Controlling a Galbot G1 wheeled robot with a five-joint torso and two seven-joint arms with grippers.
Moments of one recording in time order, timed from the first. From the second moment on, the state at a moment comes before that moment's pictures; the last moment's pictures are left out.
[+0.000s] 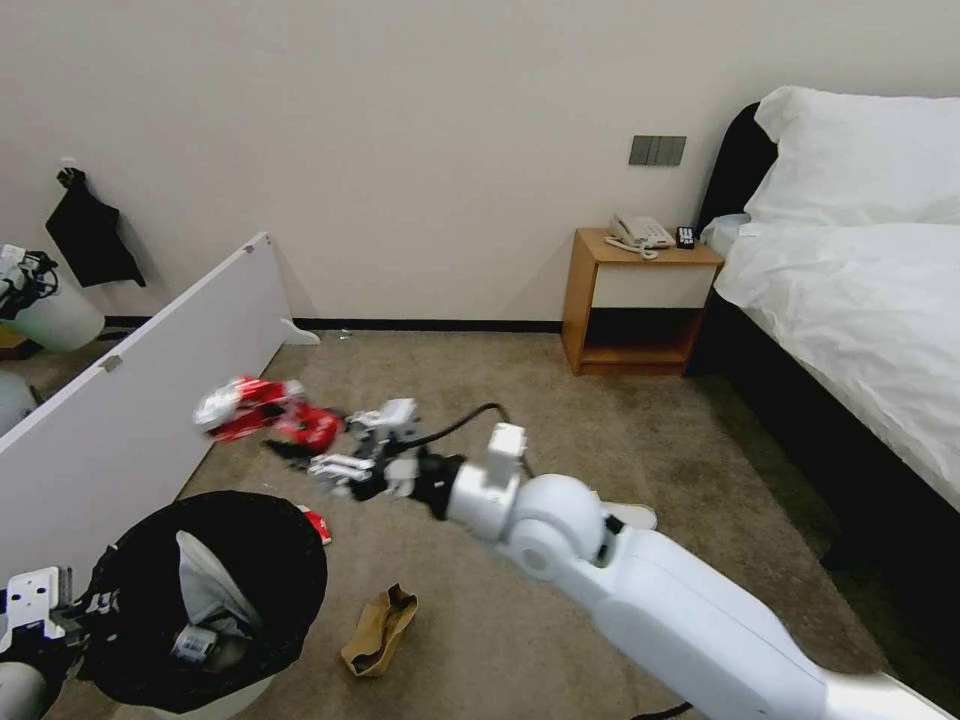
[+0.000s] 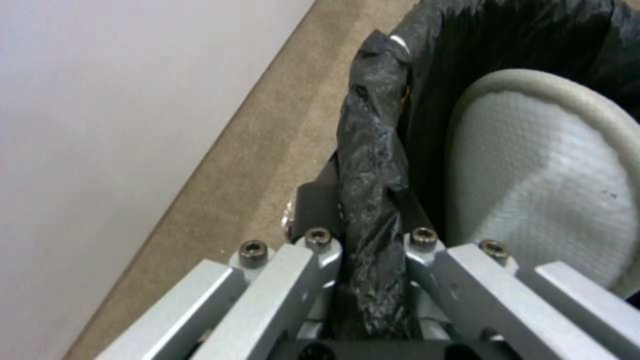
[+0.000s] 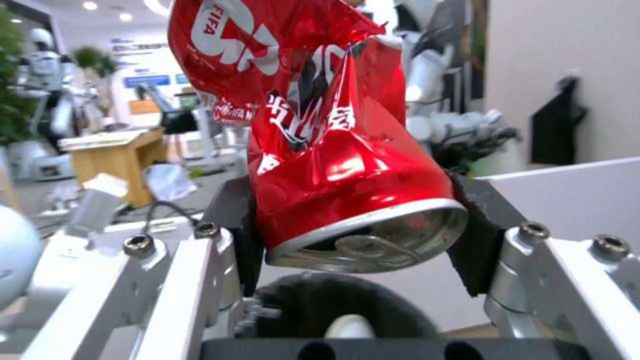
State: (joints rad) left arm 1.73 -1.12 -1.13 -2.29 -0.84 0.74 -0.28; right arm -0.43 1.20 -0.46 1.85 0.89 -0.14 -0.25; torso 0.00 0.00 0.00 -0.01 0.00
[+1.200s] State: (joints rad) left arm 1.73 -1.12 -1.13 -2.31 -0.83 0.74 -0.28; right arm -0.46 1.26 -0.61 1.74 0.84 -0.13 -0.20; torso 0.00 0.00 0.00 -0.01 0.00
